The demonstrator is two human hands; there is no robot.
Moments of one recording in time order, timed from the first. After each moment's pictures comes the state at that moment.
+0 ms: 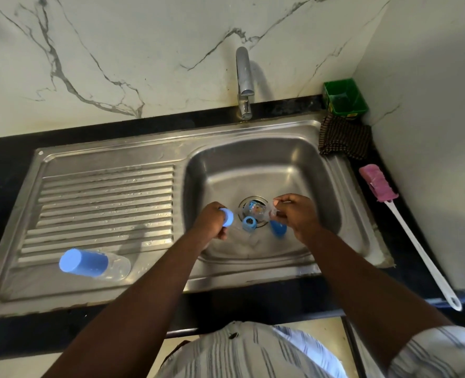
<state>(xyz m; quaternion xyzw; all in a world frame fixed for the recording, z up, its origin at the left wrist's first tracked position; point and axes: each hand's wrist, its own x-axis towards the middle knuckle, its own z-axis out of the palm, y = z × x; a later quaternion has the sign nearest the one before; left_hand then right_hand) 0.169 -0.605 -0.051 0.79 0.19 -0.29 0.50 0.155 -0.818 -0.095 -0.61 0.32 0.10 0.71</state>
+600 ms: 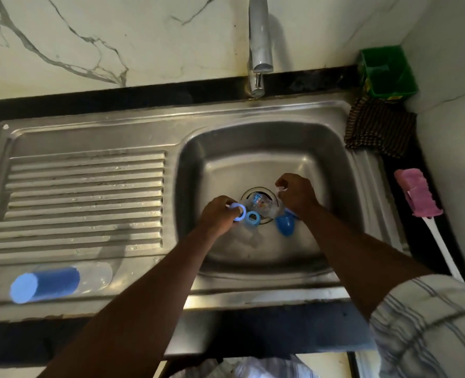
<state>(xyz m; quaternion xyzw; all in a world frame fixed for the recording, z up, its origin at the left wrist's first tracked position) 0.209 -0.616 -0.126 0.81 0.18 -0.30 0.47 0.239 -0.836 -0.164 -0.91 0.15 0.15 0.35</state>
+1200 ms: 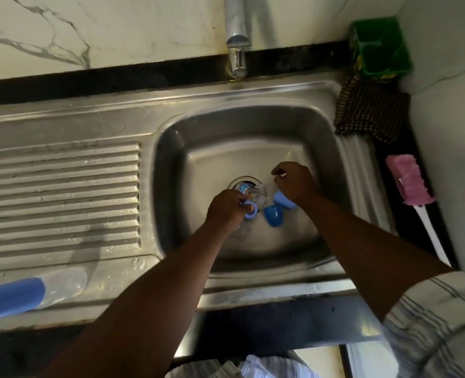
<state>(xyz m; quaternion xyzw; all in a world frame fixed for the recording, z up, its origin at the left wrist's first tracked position) 0.218 -0.664 -0.165 0.90 0.01 -0.31 0.29 0.246 -0.865 -0.182 -0.92 0.13 0.14 0.33</state>
